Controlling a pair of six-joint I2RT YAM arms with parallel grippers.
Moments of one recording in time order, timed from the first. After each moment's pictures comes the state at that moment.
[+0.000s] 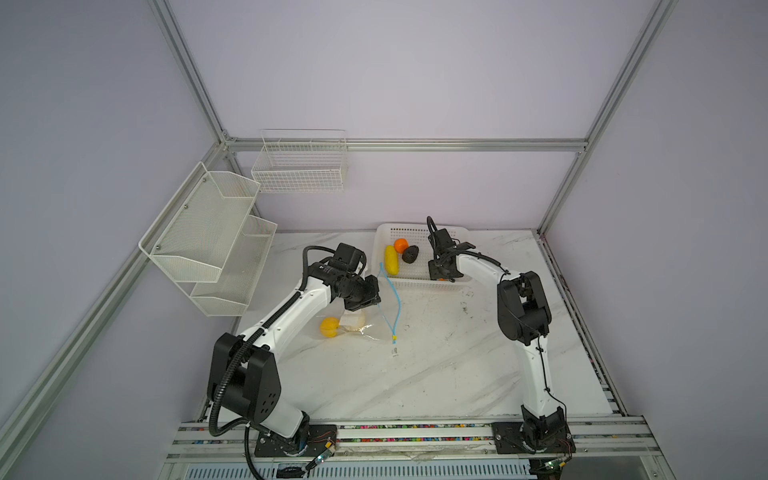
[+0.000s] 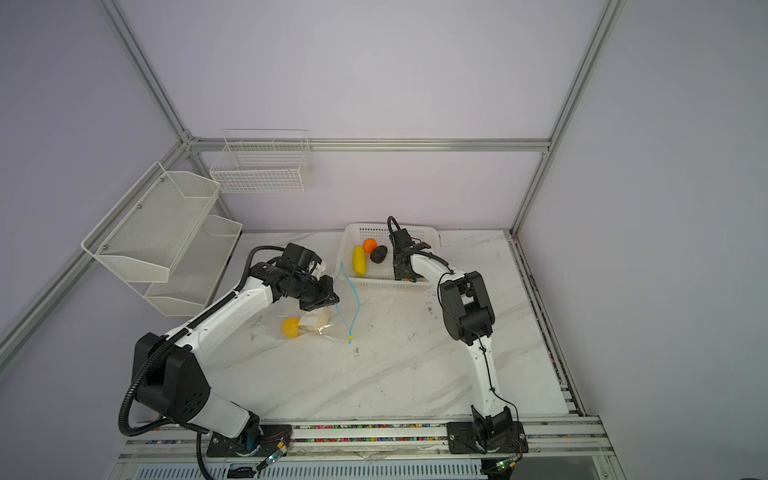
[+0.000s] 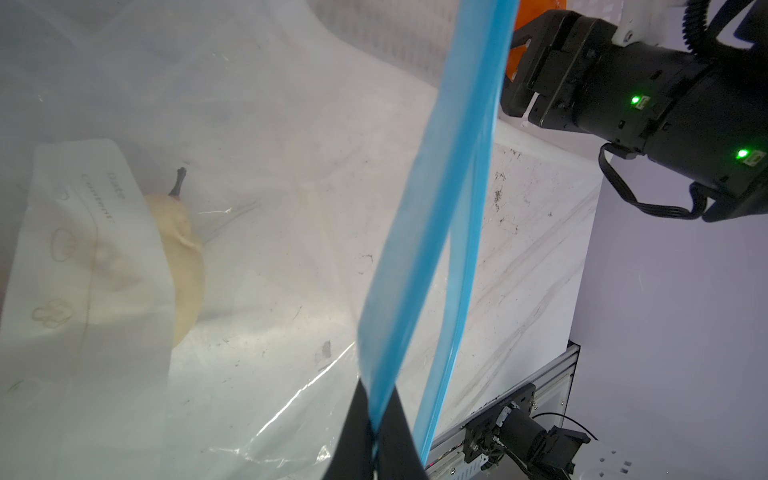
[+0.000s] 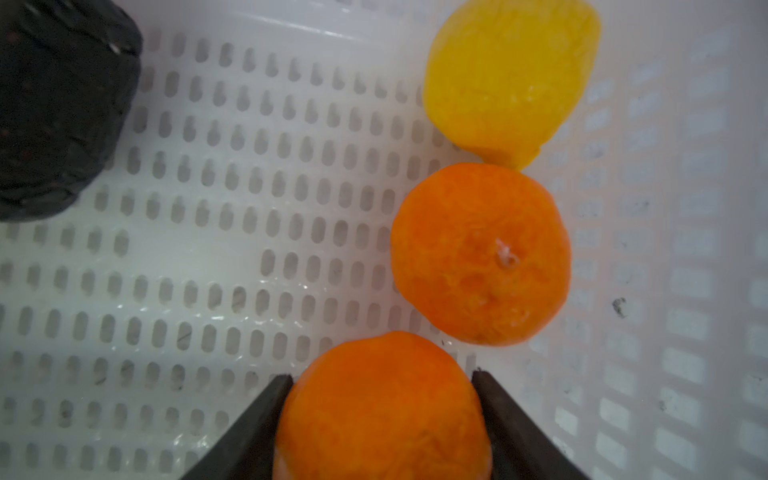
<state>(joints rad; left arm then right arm) -0.39 1.55 1.30 -0.80 0.37 -0.65 0.44 2.24 1.83 -0.69 0.26 0.27</state>
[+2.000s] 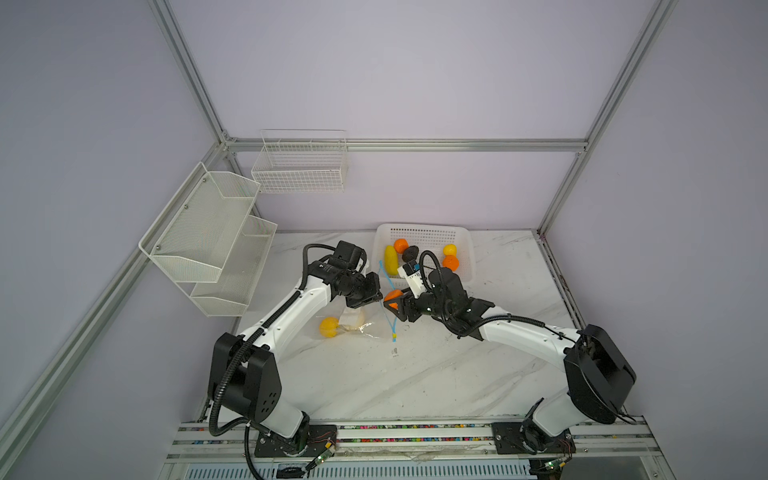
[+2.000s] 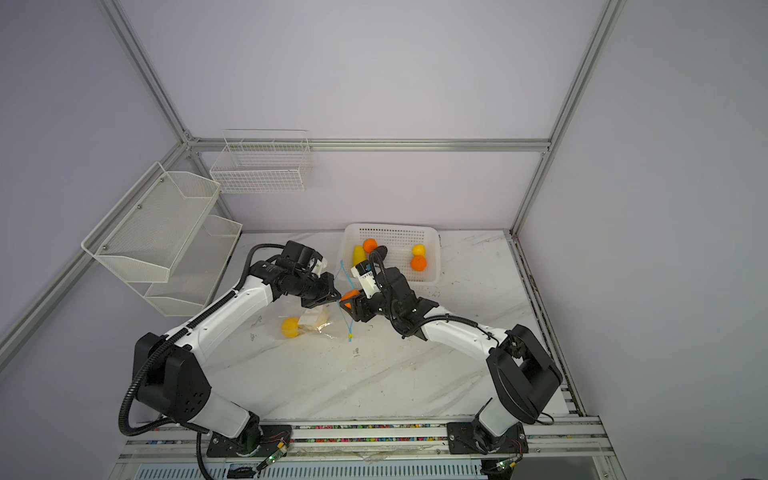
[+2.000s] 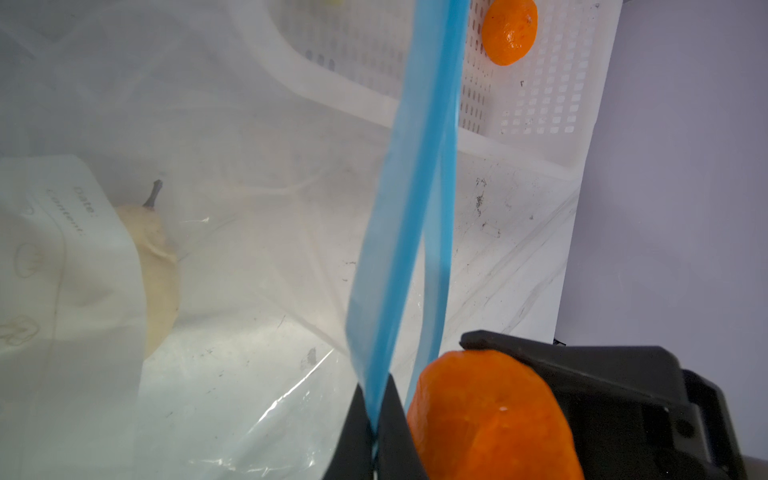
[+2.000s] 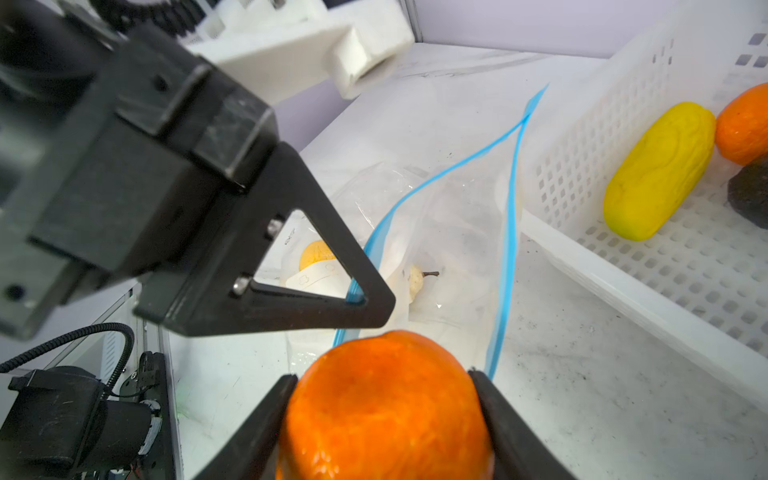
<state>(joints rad) -0.39 1.55 1.32 -0.78 0.39 -0.66 0.77 1.56 1.01 0.11 -0.32 0.28</state>
